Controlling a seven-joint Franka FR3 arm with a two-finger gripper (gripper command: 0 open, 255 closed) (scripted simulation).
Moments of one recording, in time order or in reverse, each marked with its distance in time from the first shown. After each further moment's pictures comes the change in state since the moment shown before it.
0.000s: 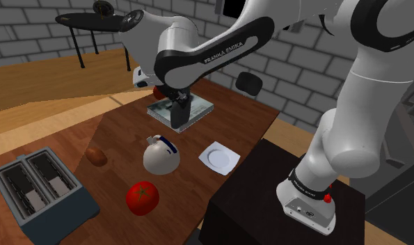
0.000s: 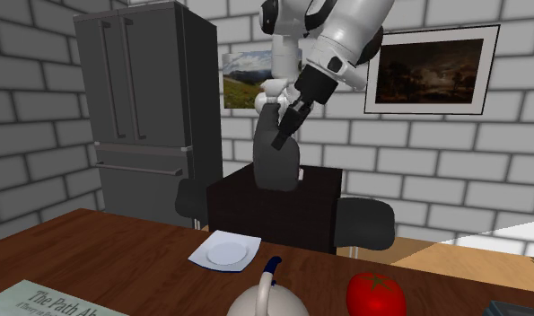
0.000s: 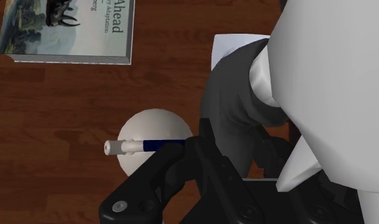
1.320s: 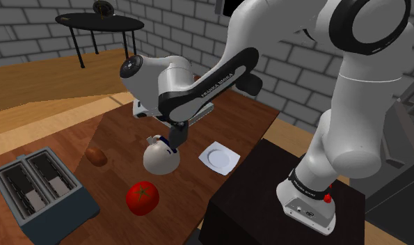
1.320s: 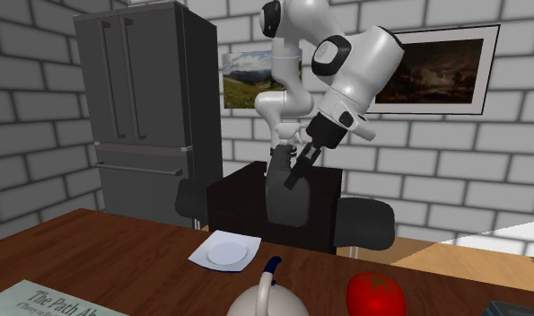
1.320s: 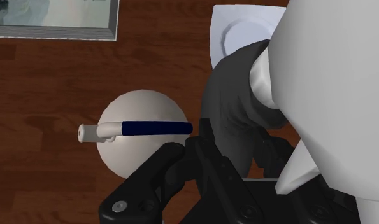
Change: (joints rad) arm 0.030 0.111 0.009 -0.088 -0.046 0.145 0.147
